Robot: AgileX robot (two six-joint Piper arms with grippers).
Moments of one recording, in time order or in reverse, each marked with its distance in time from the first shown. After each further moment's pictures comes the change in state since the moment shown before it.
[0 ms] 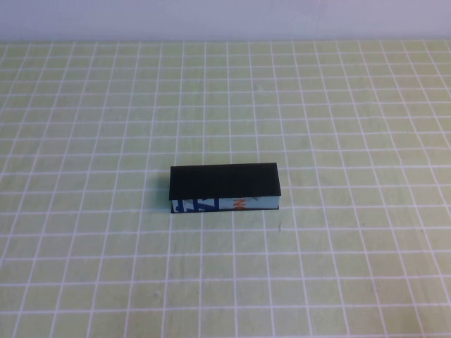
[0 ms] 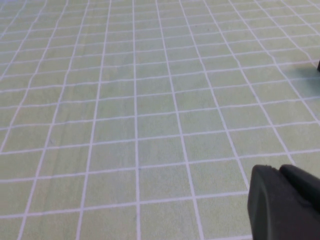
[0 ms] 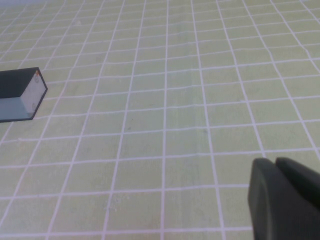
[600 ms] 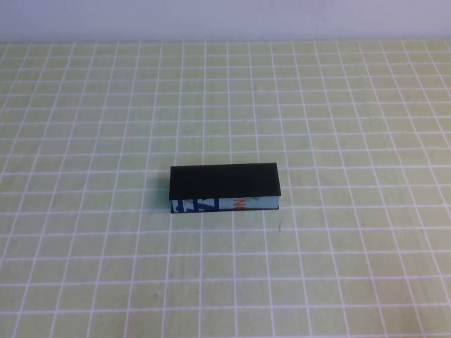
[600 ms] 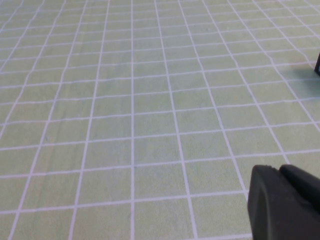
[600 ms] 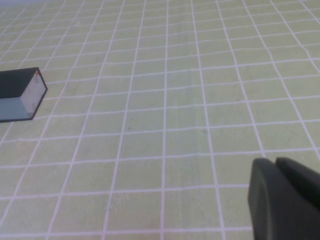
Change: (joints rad) right arm 0.000 0.000 0.000 0.000 0.000 0.000; left arm 0.000 0.000 0.000 -0.012 0.000 0.000
